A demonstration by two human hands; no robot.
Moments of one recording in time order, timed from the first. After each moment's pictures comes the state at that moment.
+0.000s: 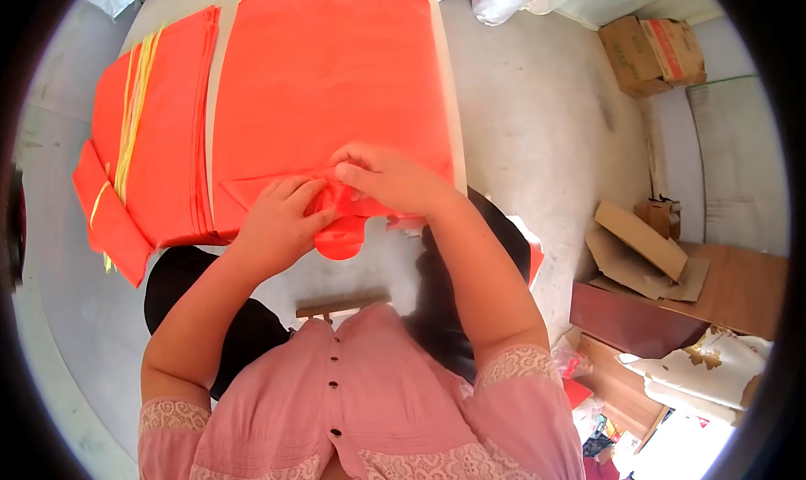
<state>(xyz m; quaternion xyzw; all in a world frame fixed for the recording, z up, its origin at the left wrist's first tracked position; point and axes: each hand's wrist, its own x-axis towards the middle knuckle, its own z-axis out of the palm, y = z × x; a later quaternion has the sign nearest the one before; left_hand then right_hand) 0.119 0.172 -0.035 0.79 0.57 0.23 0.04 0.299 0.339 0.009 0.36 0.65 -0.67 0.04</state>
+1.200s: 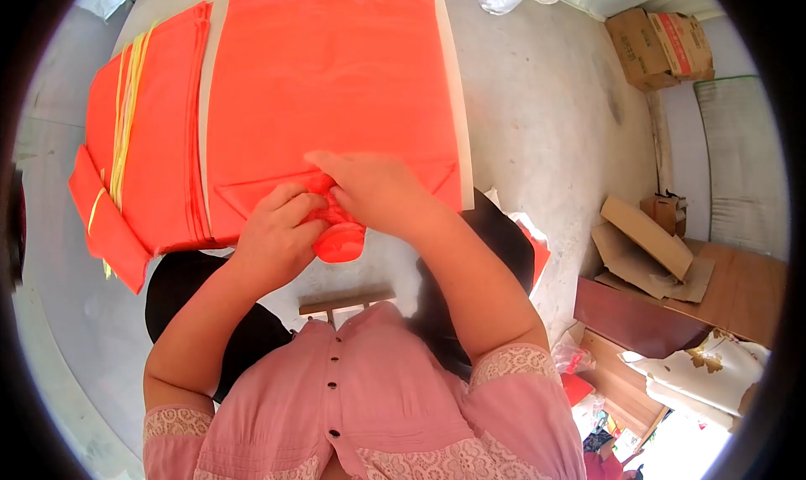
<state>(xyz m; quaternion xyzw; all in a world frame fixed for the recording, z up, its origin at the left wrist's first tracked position) 0.121 0.176 -0.027 0.78 0.55 0.30 0.06 0.281 0.322 -0.004 0.23 0.91 -0.33 -0.04</state>
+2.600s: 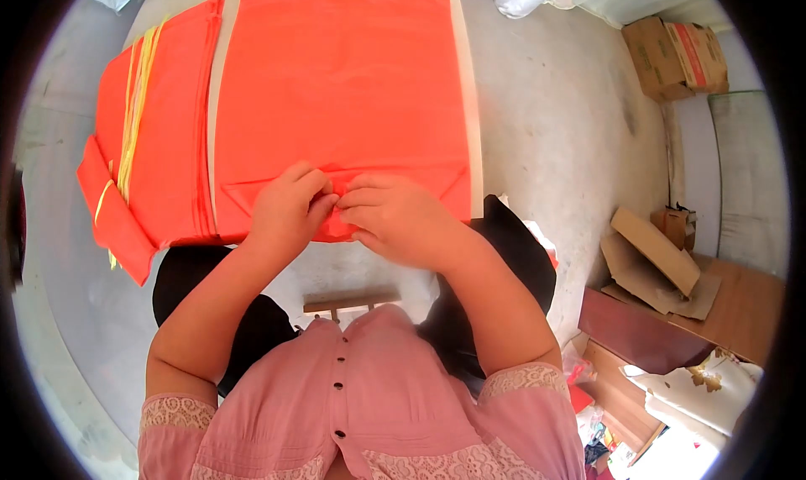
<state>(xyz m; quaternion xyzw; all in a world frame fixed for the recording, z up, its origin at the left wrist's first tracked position) 0.128 0.200 -0.040 0.59 0.71 0.32 0.19 0.314 0.321 -0.001 0.03 0.94 -0.30 -0.14</state>
